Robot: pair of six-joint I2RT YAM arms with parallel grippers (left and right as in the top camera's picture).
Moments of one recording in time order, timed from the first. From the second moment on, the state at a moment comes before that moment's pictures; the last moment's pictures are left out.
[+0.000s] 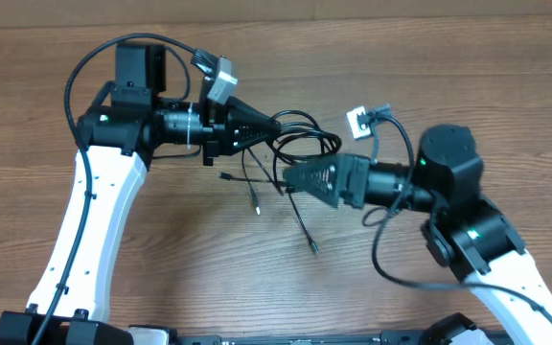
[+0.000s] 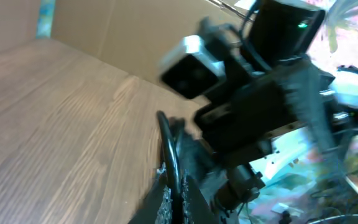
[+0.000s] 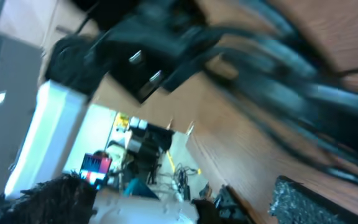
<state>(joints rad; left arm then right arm) -0.13 1.52 1.44 -0.79 1.42 0.41 0.44 1.08 0.96 -0.14 -0.87 0.94</state>
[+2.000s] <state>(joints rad) -0.14 1.52 1.44 -0.78 1.53 0.37 0.44 1.13 0.96 0.10 -0.51 0.99</state>
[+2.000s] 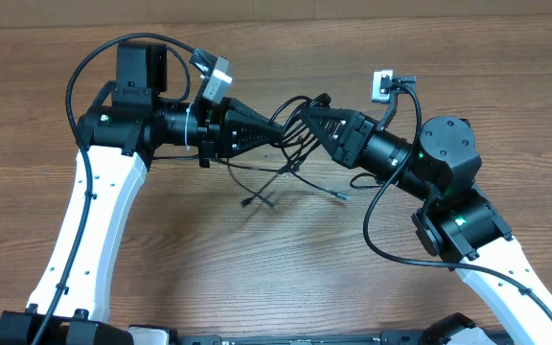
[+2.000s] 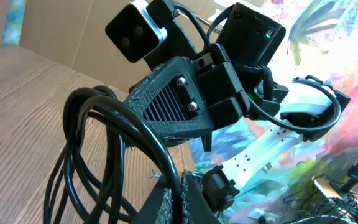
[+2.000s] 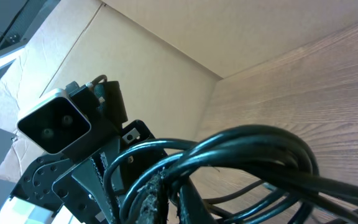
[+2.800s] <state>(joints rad) -0.14 1.52 1.44 -0.78 1.54 0.36 0.44 1.18 0.96 0.13 -0.50 0.99</state>
